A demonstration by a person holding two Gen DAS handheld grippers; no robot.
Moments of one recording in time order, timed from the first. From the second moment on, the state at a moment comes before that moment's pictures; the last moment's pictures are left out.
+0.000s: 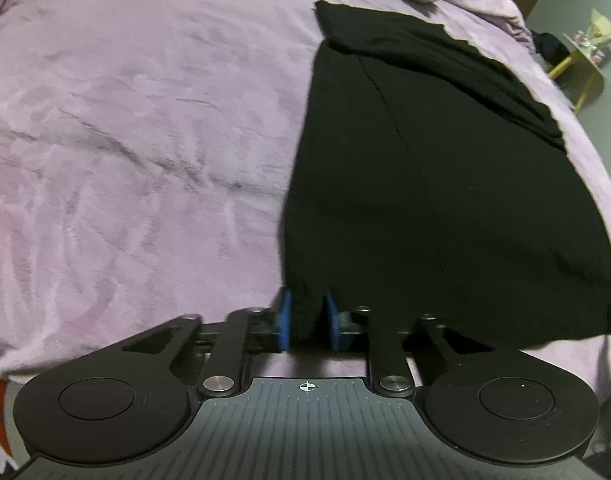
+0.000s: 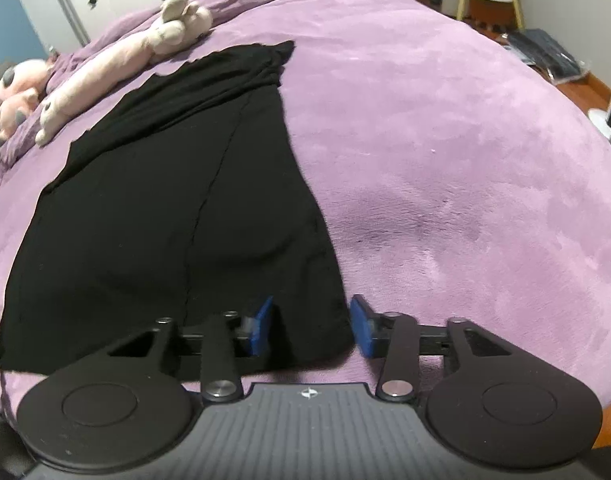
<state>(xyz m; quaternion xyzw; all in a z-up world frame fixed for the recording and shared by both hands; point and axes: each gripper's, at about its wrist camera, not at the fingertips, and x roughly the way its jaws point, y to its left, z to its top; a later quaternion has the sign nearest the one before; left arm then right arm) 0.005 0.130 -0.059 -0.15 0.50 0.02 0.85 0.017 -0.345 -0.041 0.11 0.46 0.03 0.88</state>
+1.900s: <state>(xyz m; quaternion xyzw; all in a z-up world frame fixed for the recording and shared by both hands) 0.187 0.140 -0.061 -0.12 0.41 0.03 0.90 0.194 -0.321 -0.035 0.08 0.37 0.07 0.92</state>
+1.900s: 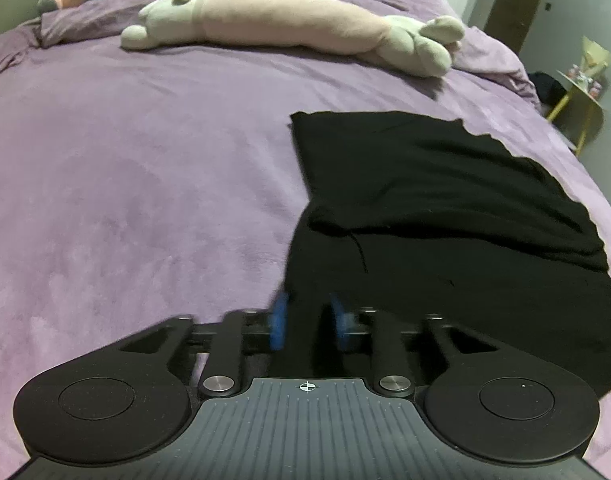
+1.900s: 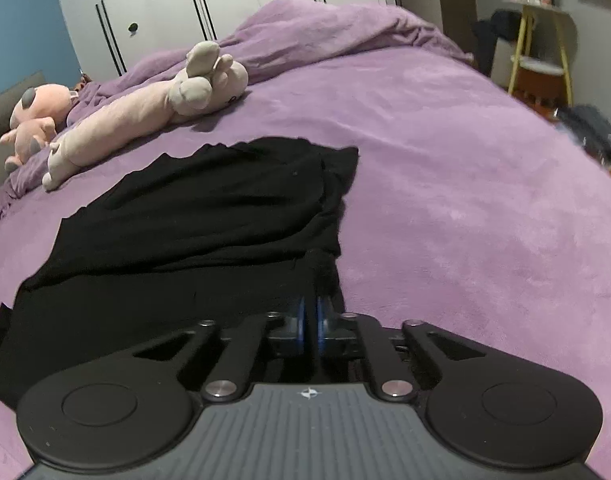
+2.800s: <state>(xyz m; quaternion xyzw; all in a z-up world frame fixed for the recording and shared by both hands) 0.285 0.156 -0.026 -0.17 0.36 0.05 0.91 0.288 -0.302 -0.012 0.08 0.32 0.06 0.94</state>
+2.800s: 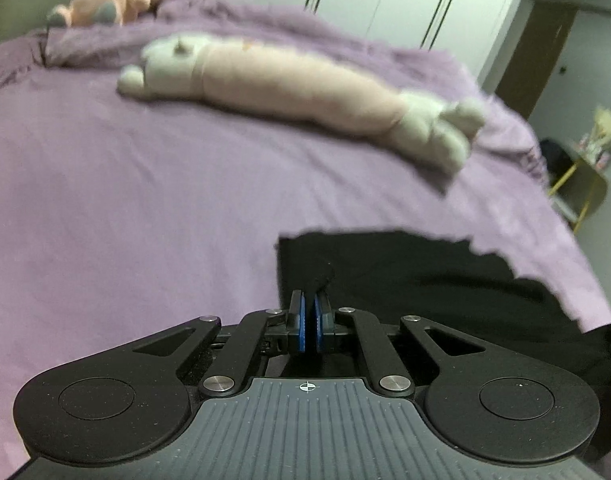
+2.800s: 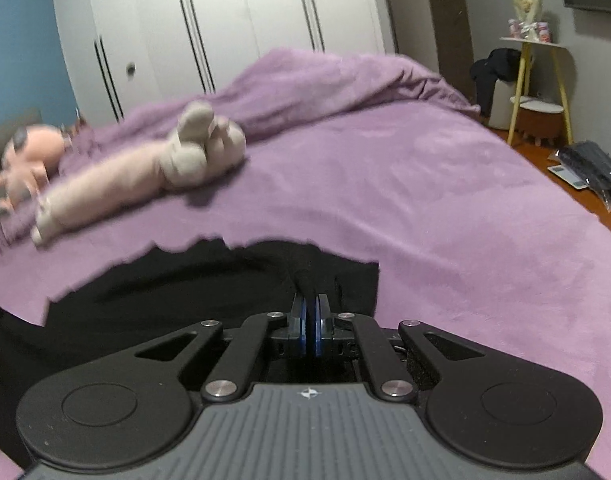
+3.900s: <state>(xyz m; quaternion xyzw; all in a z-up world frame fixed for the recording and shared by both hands) 0.333 0.151 0.022 -0.12 0.31 0.06 0.94 0.336 -0.283 0.030 0.03 0.24 0.02 0.97</state>
